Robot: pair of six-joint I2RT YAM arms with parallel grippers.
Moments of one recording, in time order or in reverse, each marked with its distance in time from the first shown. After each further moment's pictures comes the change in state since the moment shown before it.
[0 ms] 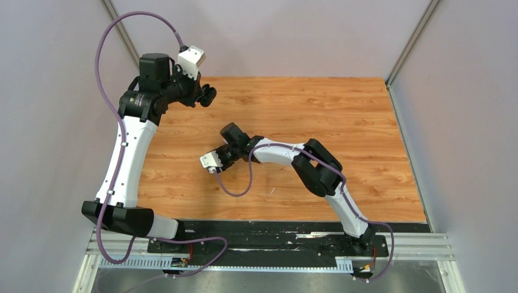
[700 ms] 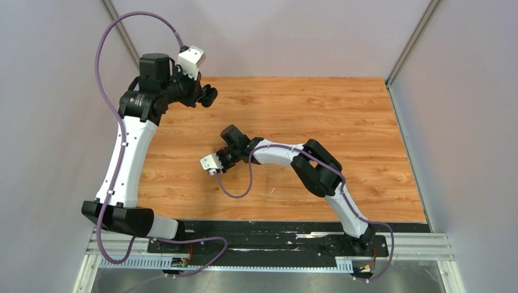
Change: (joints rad) left arm 0.000 0.000 0.000 0.000 0.018 -0.013; right arm 0.002 0.000 -0.024 0.005 0.010 0.004
